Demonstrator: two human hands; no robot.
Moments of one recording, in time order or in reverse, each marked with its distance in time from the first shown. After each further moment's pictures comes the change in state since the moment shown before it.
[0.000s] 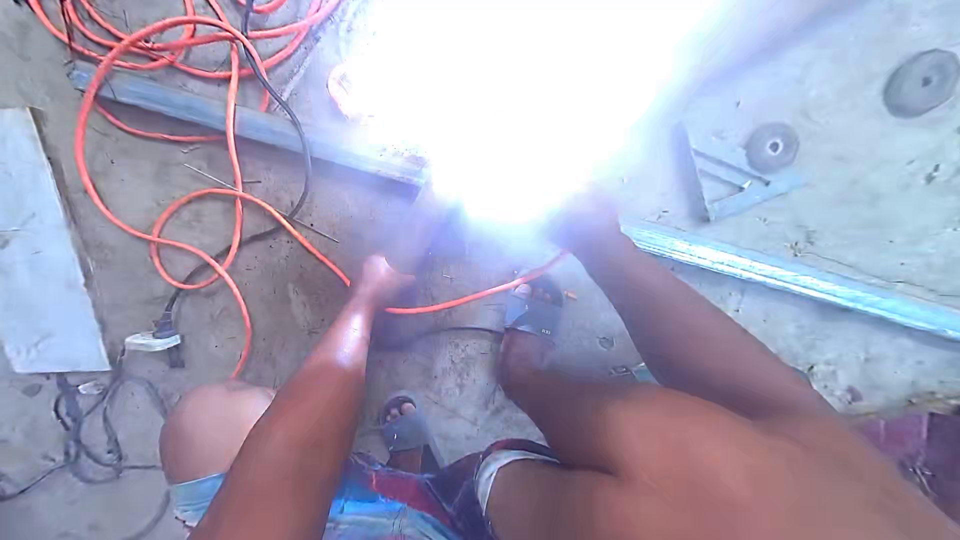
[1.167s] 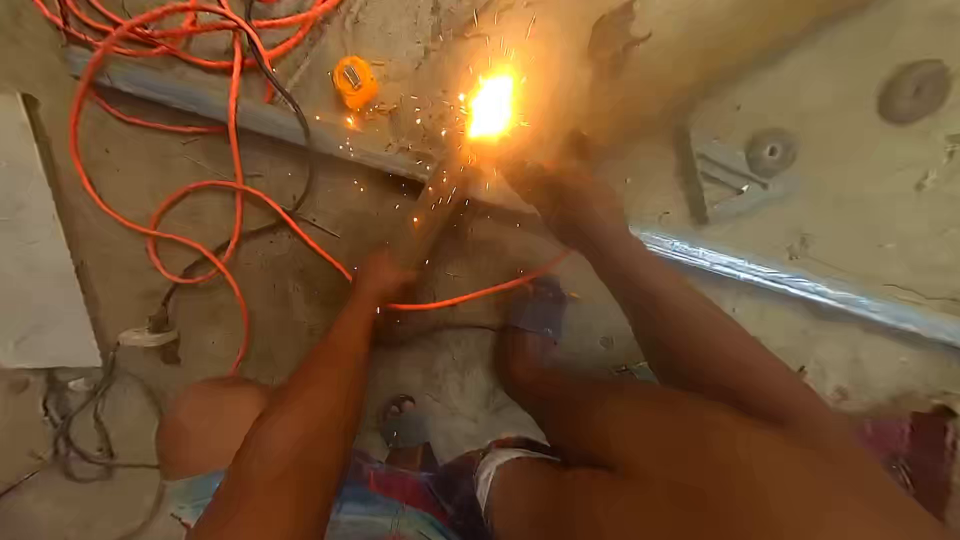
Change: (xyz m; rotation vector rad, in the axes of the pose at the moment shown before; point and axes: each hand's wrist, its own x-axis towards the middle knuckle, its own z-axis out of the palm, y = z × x) left_hand 0.002 -0.005 -0.003 -0.019 -0.043 0.017; right_hand 0.009 0.017 0.014 0.059 0.103 -0.097
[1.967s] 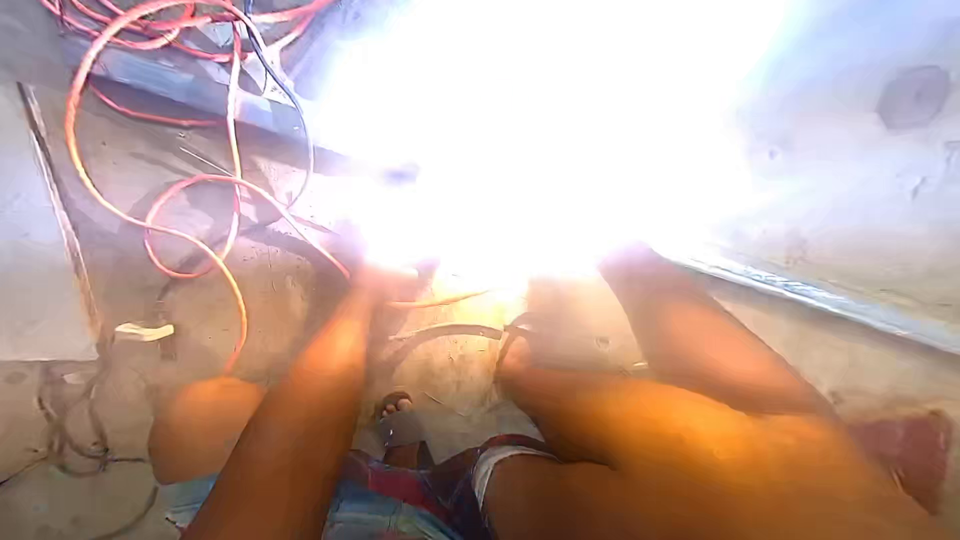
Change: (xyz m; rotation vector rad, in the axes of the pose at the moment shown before) left_hand -0.002 0.005 -0.001 0.022 -0.012 -0.056; right_hand 0.004 0.007 0.003 0.022 -0.038 0.037
